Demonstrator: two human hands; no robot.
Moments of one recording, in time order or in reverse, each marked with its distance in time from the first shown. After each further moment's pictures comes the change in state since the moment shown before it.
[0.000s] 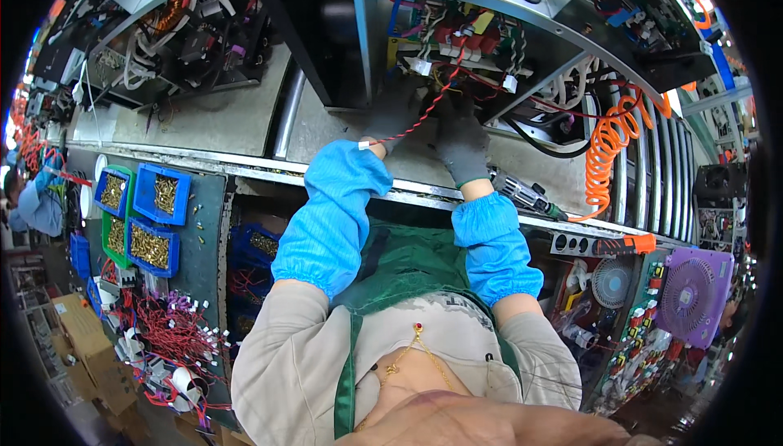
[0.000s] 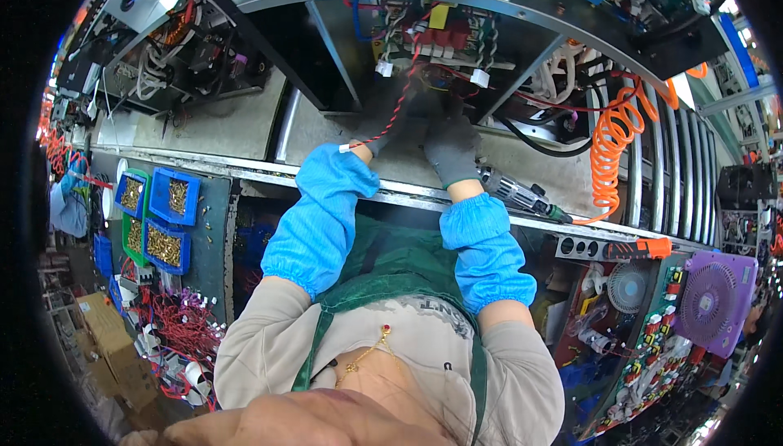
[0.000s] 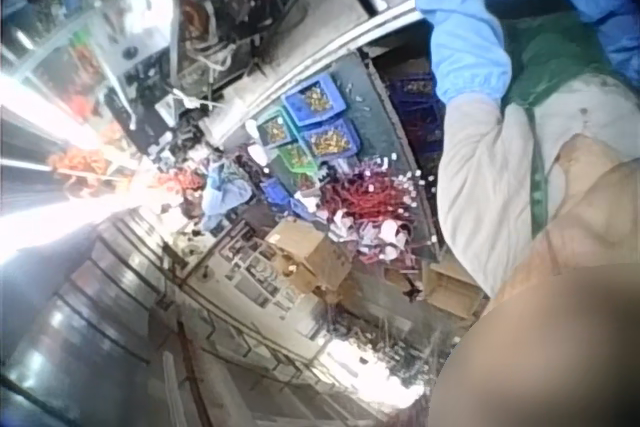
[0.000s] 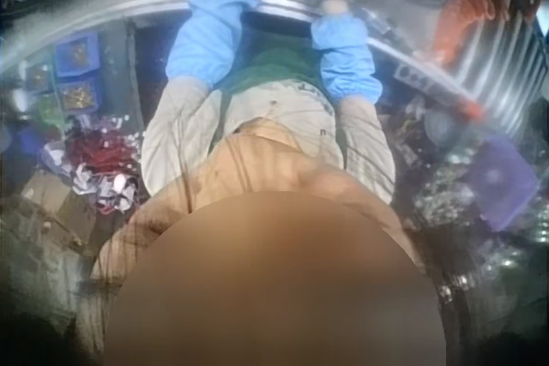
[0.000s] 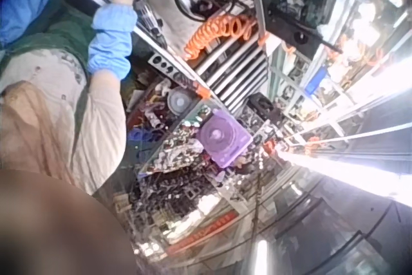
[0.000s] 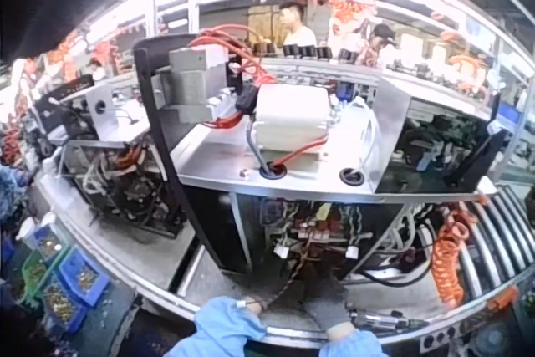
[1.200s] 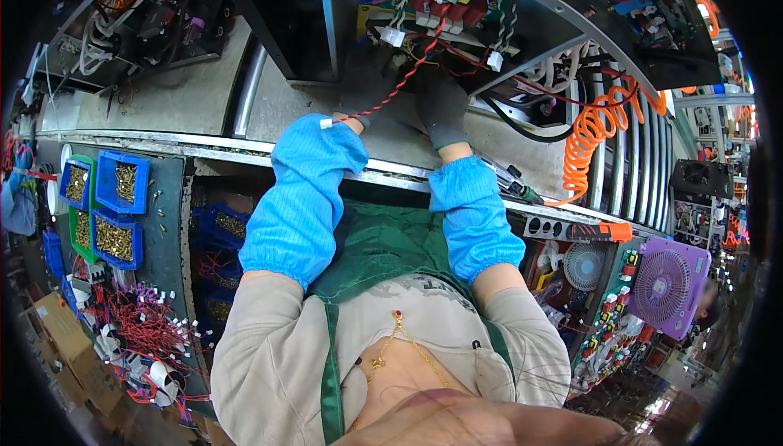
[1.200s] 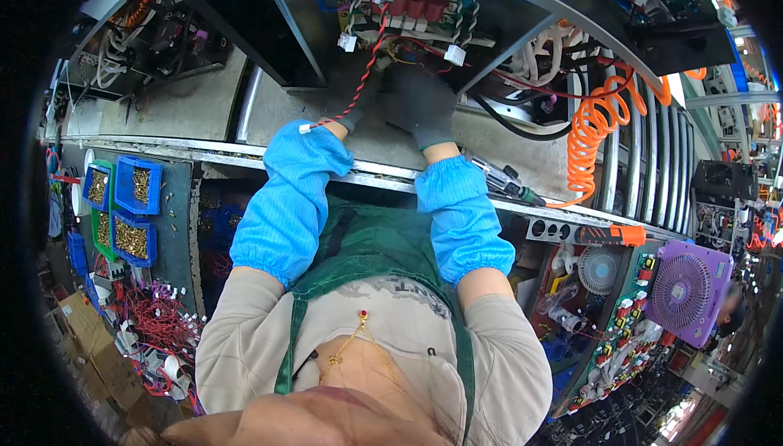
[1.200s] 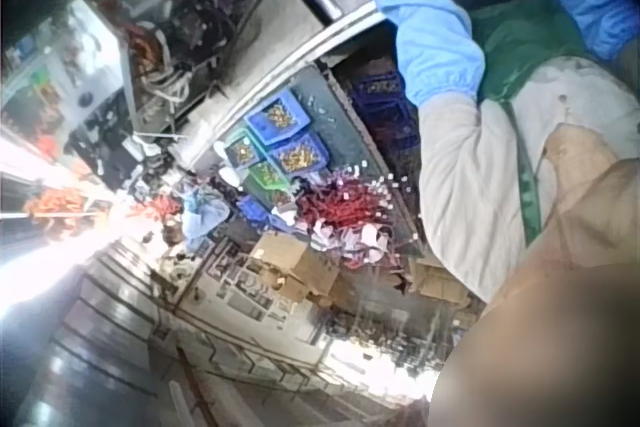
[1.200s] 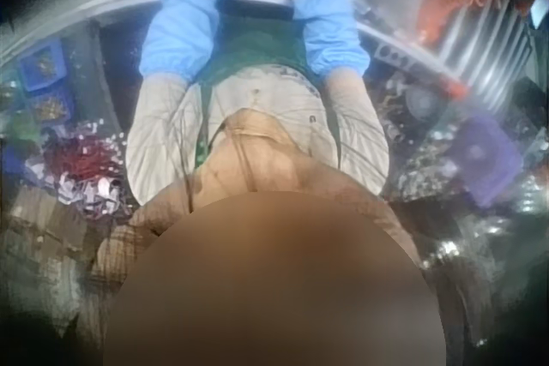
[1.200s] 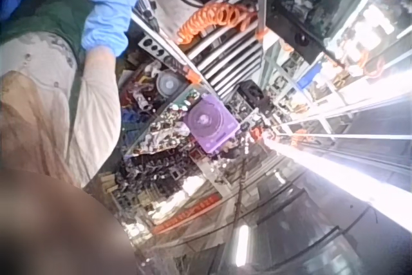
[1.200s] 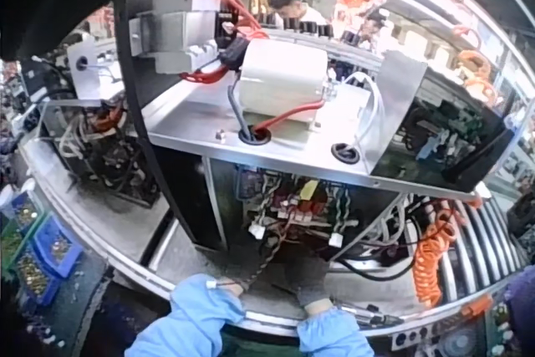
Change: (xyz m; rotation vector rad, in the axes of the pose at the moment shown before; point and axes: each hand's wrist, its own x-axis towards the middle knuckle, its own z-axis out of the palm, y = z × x) left_hand 0.007 0.011 0.005 0.210 0.166 0.054; right_hand 0.017 -0.004 -0.029 0.054 0.219 -0.299
